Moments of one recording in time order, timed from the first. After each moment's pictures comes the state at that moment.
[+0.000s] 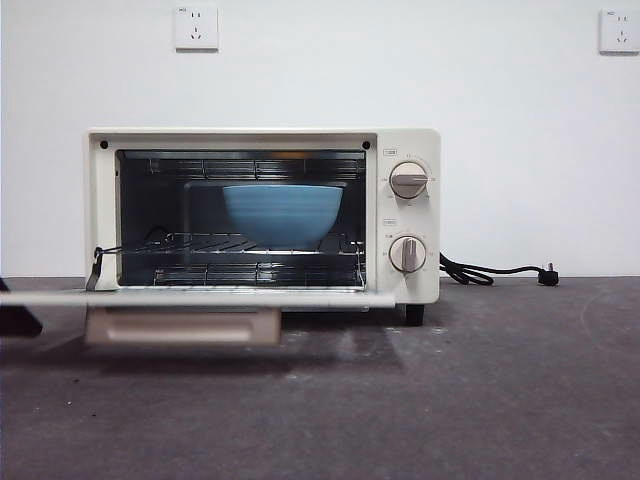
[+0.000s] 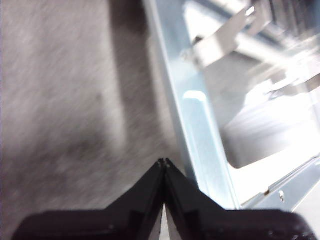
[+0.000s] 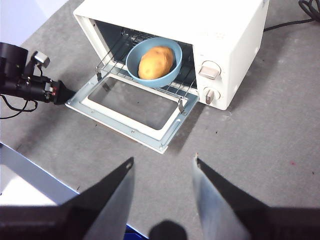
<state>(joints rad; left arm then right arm) 0.19 1.60 0.61 0.01 0.87 -0.11 0.60 0.89 1.48 -1.20 -0.05 0.13</state>
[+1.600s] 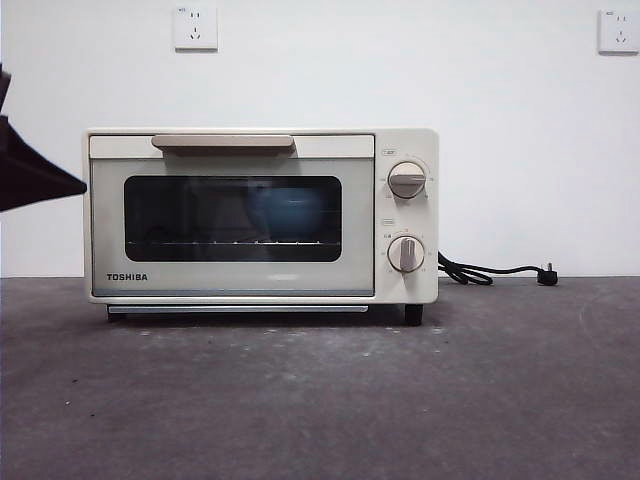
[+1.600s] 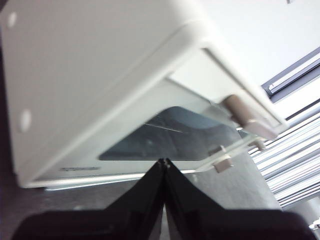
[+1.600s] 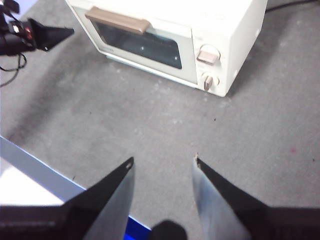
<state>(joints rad) 0.18 1.52 0.63 0.61 0.95 -0.57 0.60 0.94 1.48 -1.23 -0.05 0.13</state>
